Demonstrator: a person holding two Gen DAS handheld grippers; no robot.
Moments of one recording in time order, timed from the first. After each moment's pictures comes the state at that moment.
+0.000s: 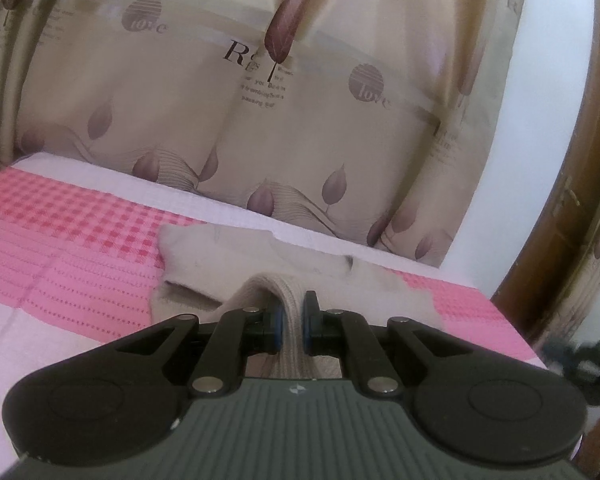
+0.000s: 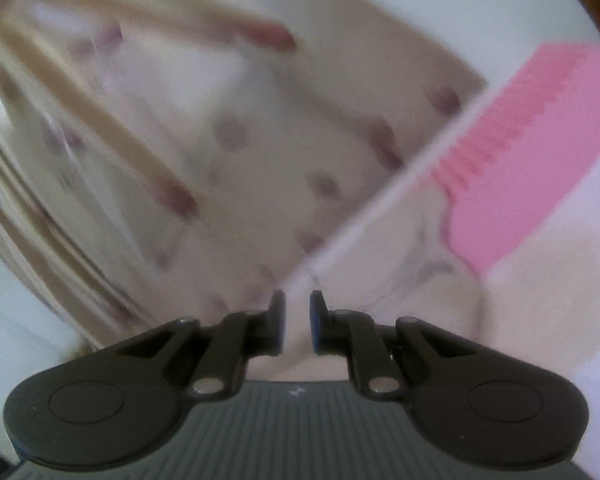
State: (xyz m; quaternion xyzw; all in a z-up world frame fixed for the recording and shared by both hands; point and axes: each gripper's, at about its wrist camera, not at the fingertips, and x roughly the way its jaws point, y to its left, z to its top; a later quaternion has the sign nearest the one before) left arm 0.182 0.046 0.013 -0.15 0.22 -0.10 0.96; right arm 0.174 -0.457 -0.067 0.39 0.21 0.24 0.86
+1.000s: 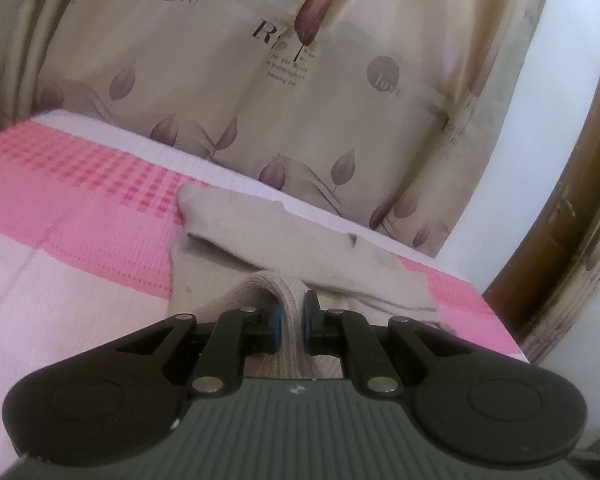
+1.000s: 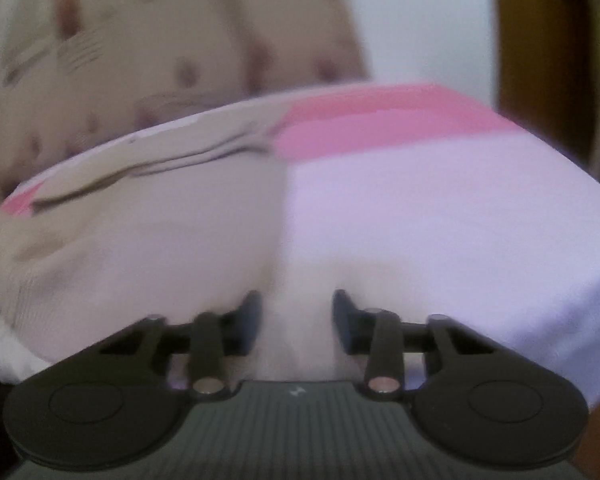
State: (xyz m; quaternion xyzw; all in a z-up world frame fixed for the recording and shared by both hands) left arm 0.153 0.066 -0.006 -0.19 0.25 -0.10 0.94; right arm 0.081 -0.436 -0.119 0.13 0.31 0.02 0.94
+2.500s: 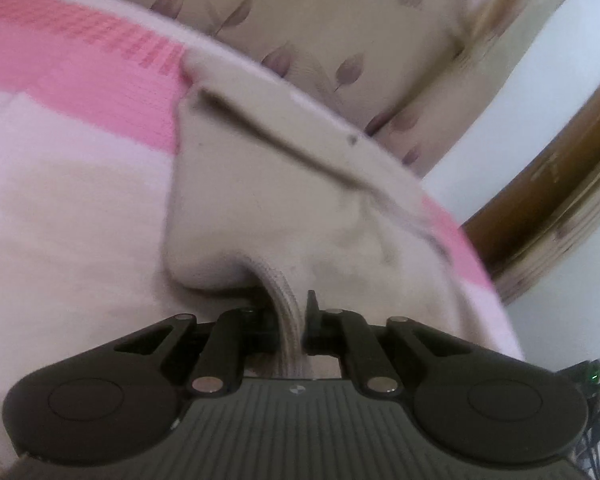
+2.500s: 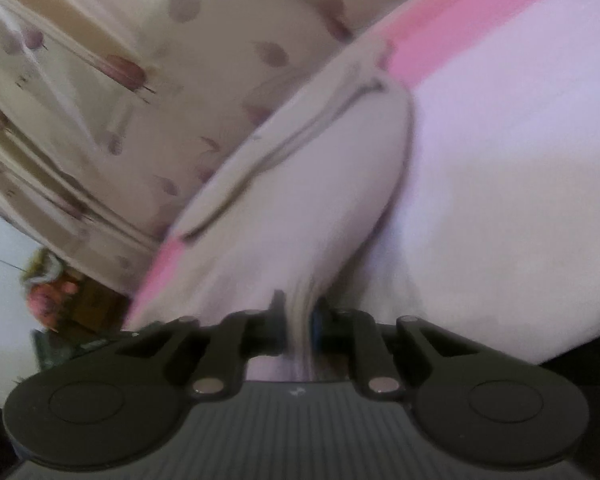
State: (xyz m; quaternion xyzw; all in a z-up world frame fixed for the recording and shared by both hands) left arm 0.159 0.087 -0.080 -0.25 0.35 -0.18 0.88; right arm 0.129 -0.419 -0.150 0.36 0.33 0.27 0.83
